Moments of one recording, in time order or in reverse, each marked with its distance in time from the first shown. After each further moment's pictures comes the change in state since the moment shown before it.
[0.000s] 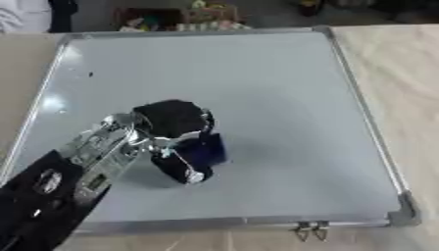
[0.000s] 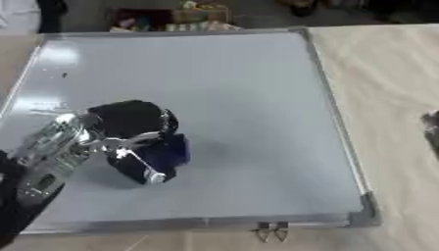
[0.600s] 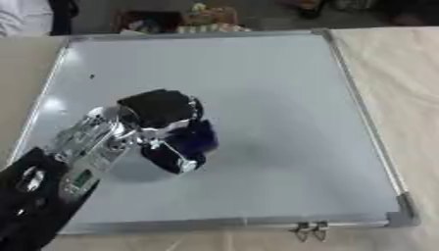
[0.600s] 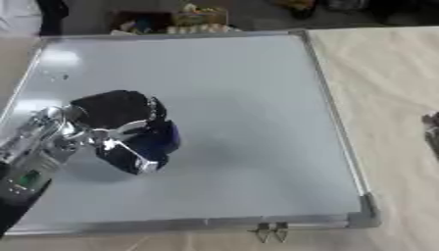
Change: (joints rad) left arm 0.023 0.037 0.061 -0.031 0.005 0.062 0.008; right arm 0.001 0.000 0.000 0.000 0.000 -0.002 -0.003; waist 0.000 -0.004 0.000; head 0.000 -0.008
